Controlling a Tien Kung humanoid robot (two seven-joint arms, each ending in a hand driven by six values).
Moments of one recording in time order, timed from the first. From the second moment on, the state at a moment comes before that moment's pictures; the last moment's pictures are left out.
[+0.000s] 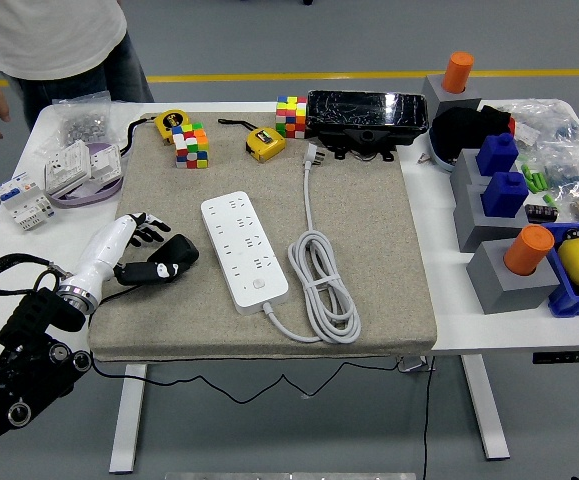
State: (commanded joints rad) left arm -0.36 0.33 -0.80 -1.02 1.60 0.44 -0.04; right arm 0.02 -0.26 1.02 0.34 -0.56 -0.02 -0.13
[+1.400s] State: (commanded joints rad) left arm -0.42 0.31 -0.71 -1.09 1.57 0.49 -0.11; right arm 0.02 -0.27 1.01 0.34 -0.56 -0.02 -0.13
